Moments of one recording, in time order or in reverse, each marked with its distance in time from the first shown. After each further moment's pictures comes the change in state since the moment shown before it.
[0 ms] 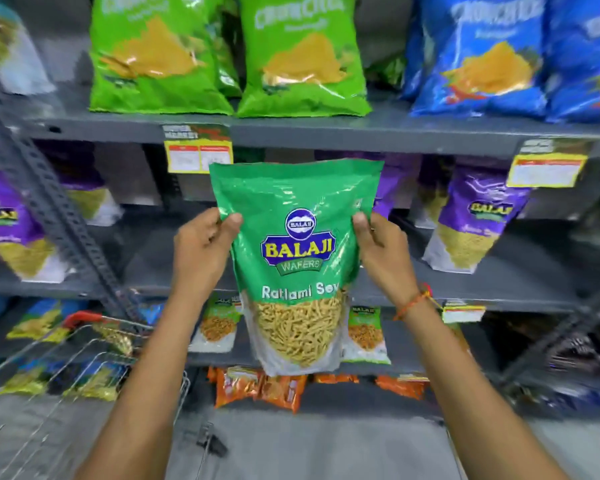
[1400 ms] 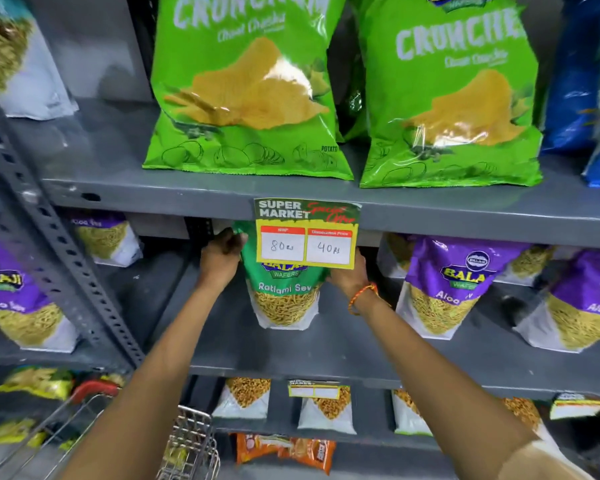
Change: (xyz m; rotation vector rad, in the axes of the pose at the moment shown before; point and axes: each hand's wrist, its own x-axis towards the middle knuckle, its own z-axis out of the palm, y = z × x) left_hand 0.205 -0.196 -0.066 0.241 0.001 -0.319; right_hand 0.160 0.047 0.259 0.039 -0.158 0.437
